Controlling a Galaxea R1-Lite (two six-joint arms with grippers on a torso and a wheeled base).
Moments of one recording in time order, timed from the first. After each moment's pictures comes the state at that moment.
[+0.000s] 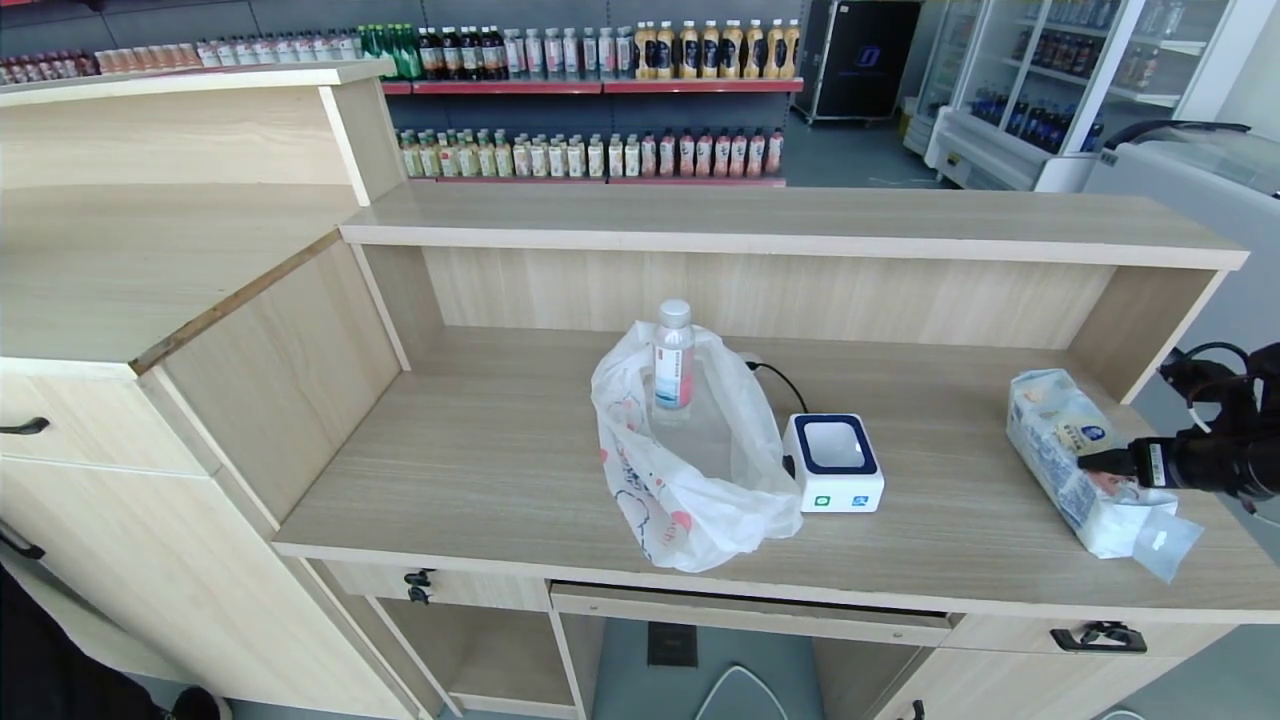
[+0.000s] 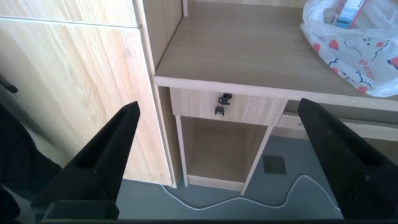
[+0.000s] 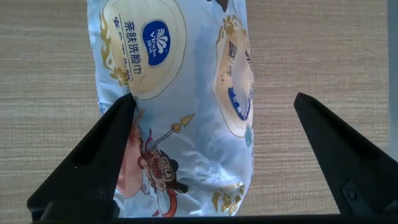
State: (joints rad) left arm 0.00 0.00 0.00 0.00 0.04 -0.01; right arm -0.49 2.07 -1.16 -0.21 0.27 -0.32
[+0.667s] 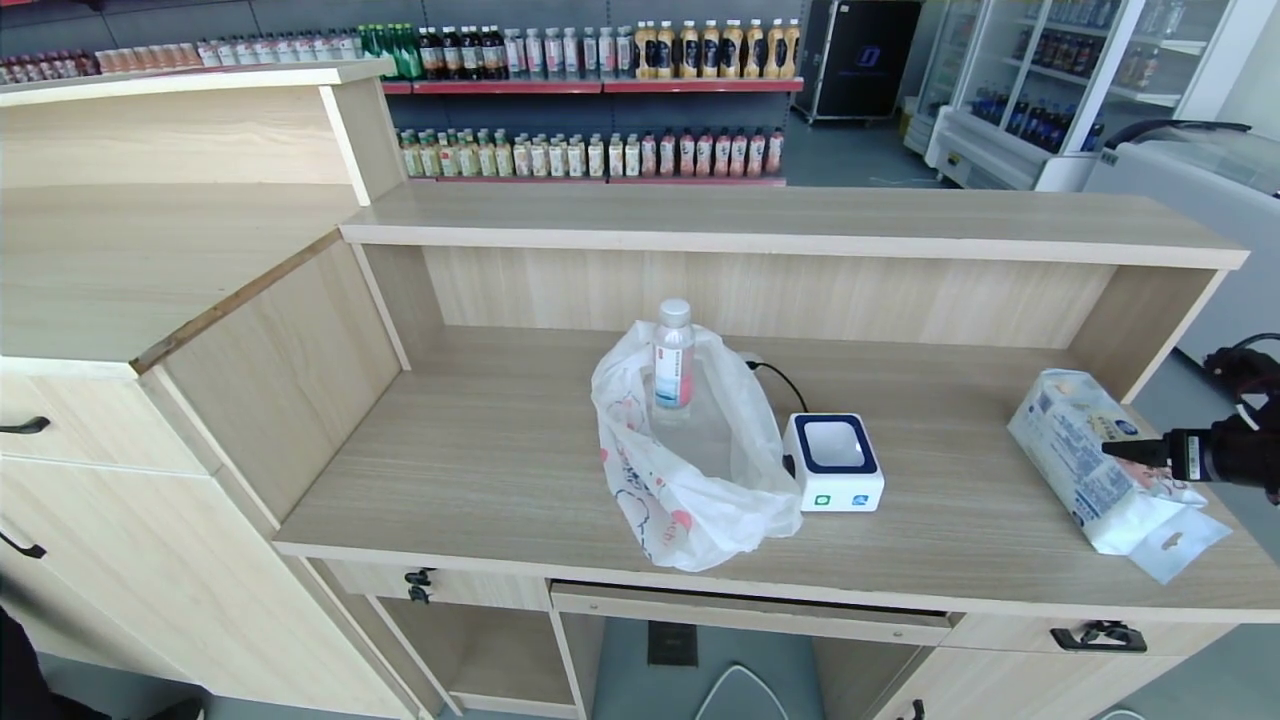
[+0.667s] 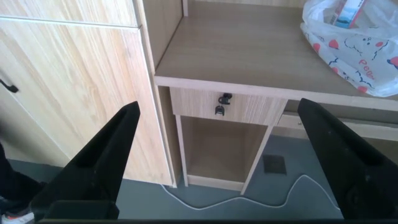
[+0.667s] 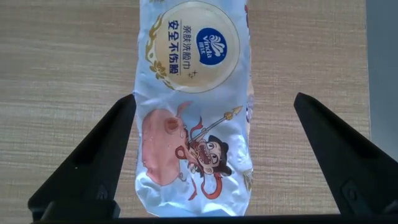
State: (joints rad) left arm 0.00 0.00 0.00 0.00 0.04 -0.01; right arm -0.57 2.05 -1.15 -0.26 0.47 -0.36
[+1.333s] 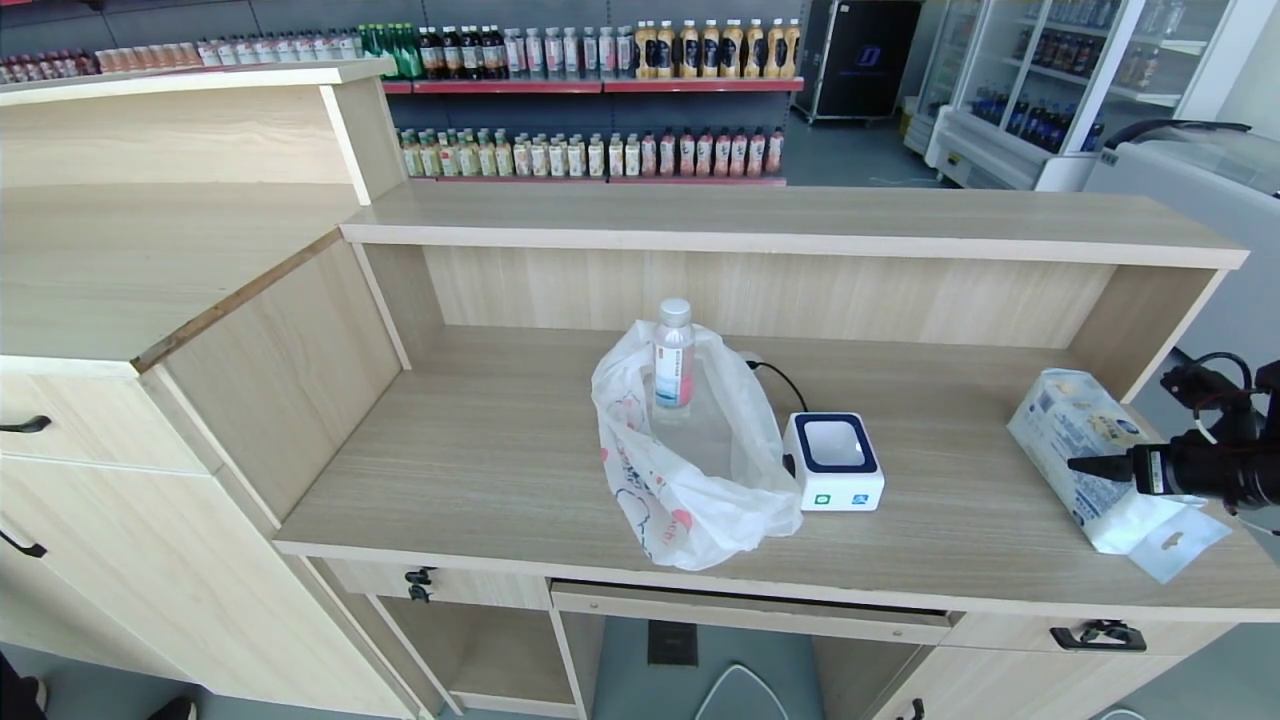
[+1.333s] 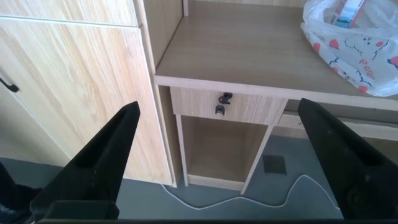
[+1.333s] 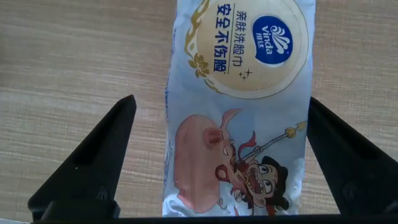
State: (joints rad) left arm 0.00 0.00 0.00 0.00 0.04 -0.01; right arm -0.53 2.13 -1.17 -0.26 0.49 -0.39
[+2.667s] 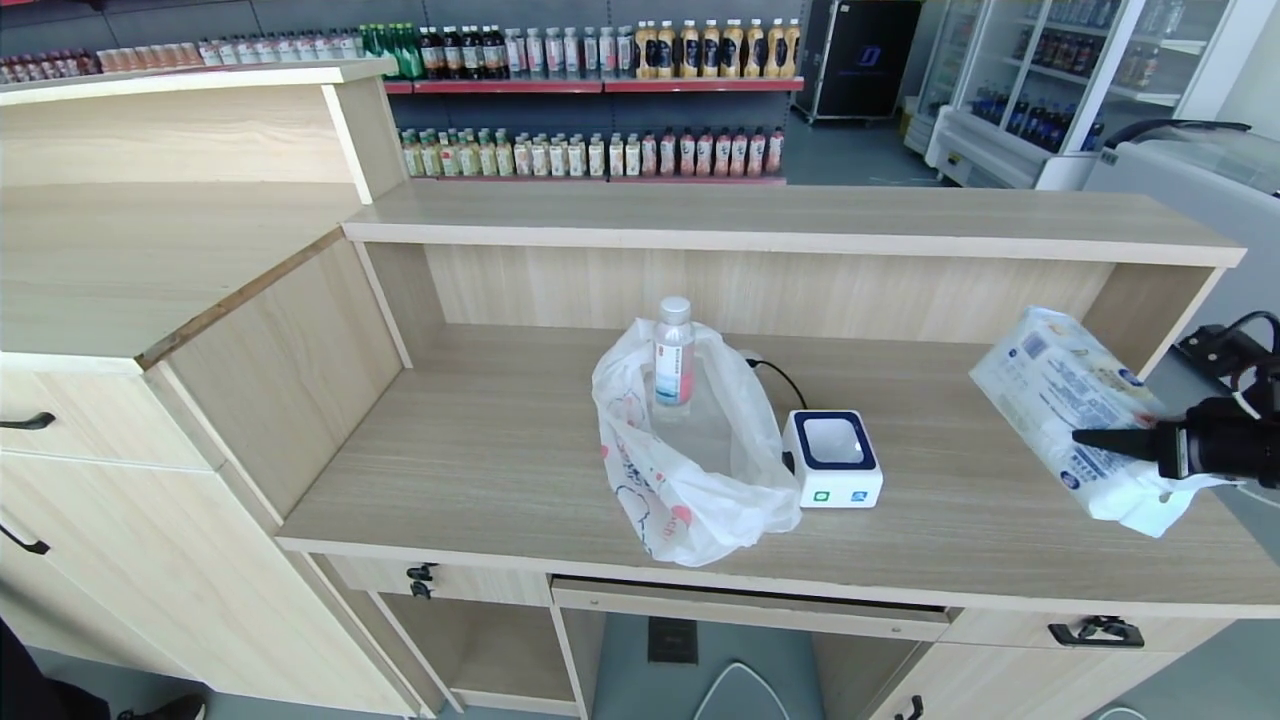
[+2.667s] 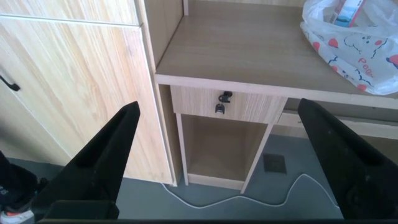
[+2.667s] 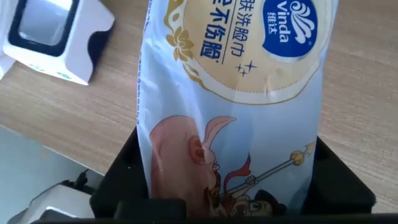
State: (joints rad) left arm 0.00 0.00 0.00 0.00 0.04 -0.01; right arm -0.50 1.91 -1.08 -0.14 0.77 -0.49
